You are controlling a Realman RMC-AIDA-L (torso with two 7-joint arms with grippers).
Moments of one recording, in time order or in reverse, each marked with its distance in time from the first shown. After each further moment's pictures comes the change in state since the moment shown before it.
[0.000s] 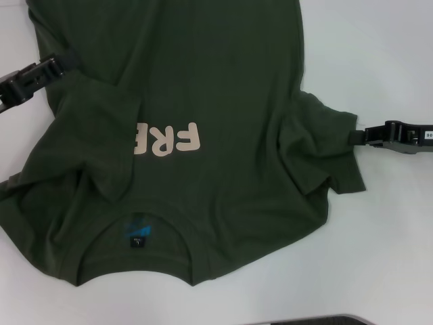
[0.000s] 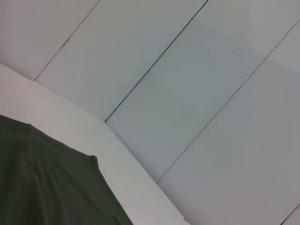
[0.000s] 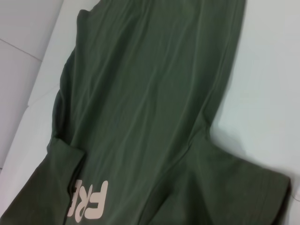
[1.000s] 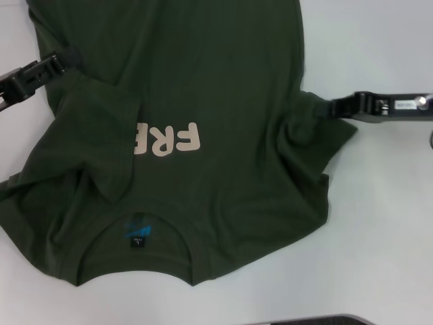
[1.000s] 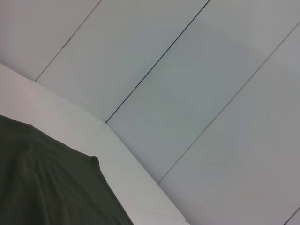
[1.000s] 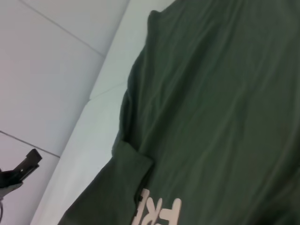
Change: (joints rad) left arm -0.007 -0.002 0.000 -0.002 0.000 -0.011 -0.002; right arm 0.095 0.020 0.000 -0.001 0.045 -0.077 -0.036
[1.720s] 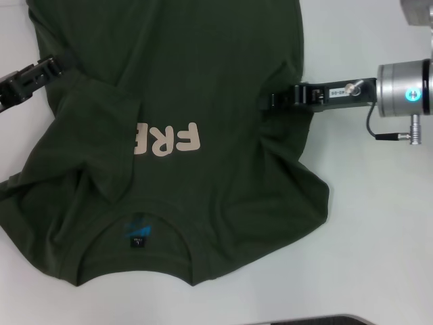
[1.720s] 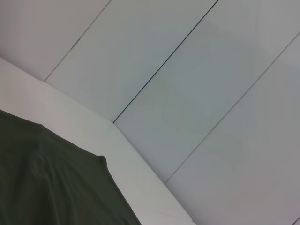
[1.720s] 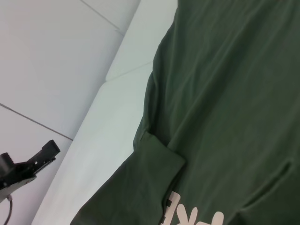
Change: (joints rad) left arm 0.009 0.000 0.000 0.000 0.000 -0.014 0.000; right arm 0.132 0.071 -0.083 0.040 -0.002 0.115 0.028
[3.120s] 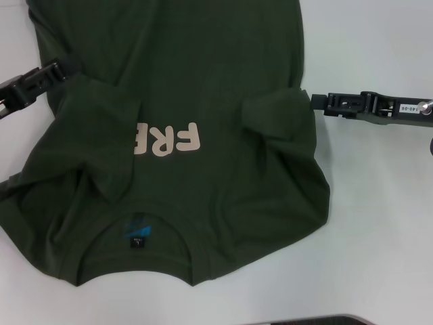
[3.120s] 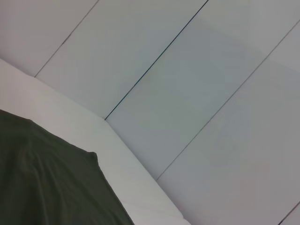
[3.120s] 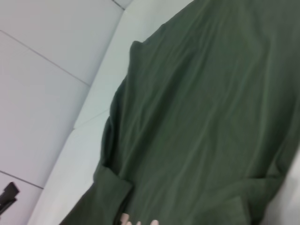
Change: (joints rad) left arm 0.006 -0.005 0.003 0.000 0.001 0.026 0.002; right arm -0.194 -0.064 0.026 -0.014 0.129 -0.023 -0.066
